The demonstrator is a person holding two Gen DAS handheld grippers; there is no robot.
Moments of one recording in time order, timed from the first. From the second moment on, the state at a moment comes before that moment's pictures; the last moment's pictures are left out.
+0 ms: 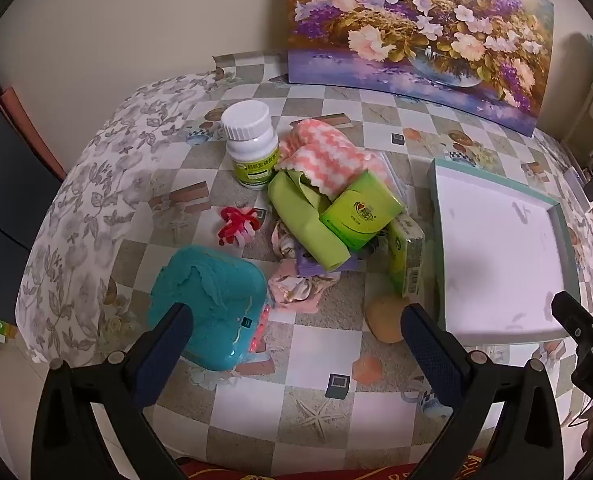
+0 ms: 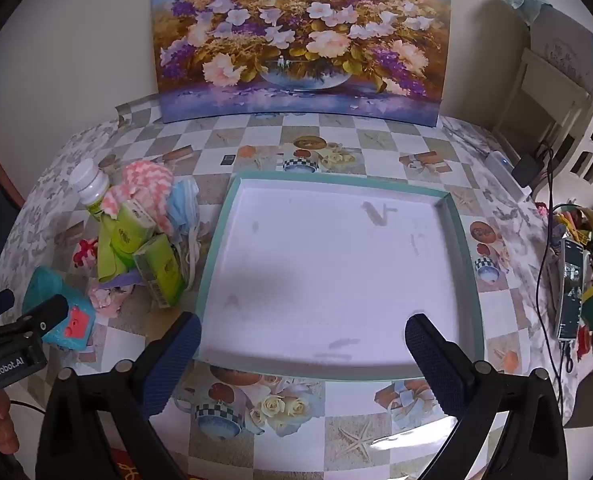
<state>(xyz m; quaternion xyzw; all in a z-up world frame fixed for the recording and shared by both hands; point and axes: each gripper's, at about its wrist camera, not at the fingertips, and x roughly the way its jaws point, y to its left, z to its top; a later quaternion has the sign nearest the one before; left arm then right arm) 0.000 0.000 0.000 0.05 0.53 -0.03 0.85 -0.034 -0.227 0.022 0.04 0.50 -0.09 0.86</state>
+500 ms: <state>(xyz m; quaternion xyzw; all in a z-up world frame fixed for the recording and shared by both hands) -0.005 0.002 0.005 0.05 0.53 -0.02 0.85 -0.038 -0.226 0.020 0.04 0.50 -0.09 0.86</state>
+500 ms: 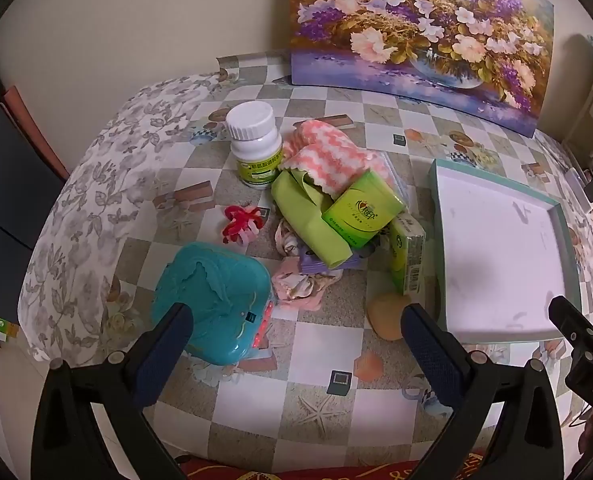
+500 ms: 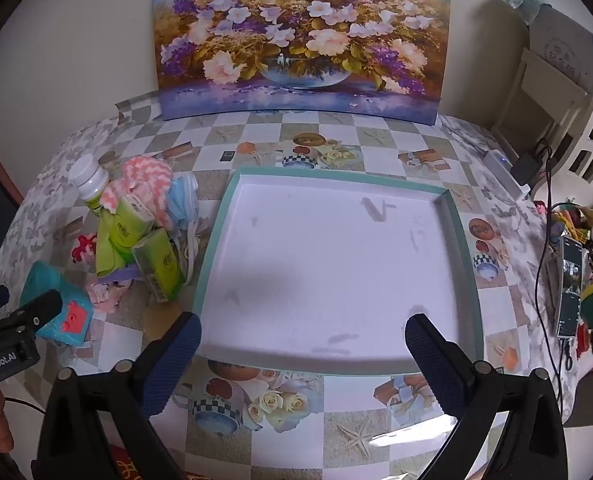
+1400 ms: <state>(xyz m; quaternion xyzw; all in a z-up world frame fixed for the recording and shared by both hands) -0.007 0.004 0.006 0.05 0.53 -0.02 0.85 -0.042 -0.224 0.021 0.04 0.50 -0.09 0.86</state>
